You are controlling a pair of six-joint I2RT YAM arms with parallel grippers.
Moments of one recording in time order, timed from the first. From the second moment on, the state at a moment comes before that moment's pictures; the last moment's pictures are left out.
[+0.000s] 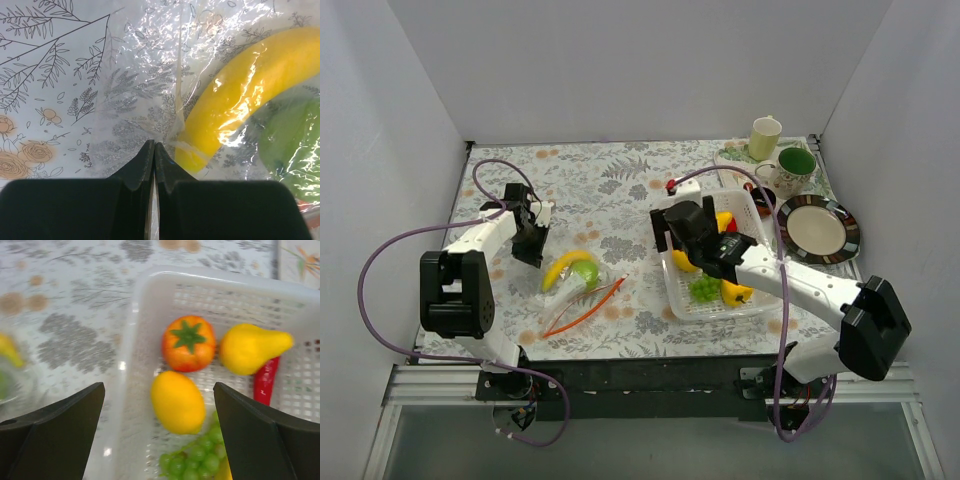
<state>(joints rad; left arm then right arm) -0.03 1.63 1.08 -0.77 0.10 0.20 0.86 1.40 1.04 -0.28 0.57 0.28</state>
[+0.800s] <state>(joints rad) -0.03 1.62 1.05 -0.75 0.06 0.20 1.32 1.66 1.03 0.18 0.12 0.33</state>
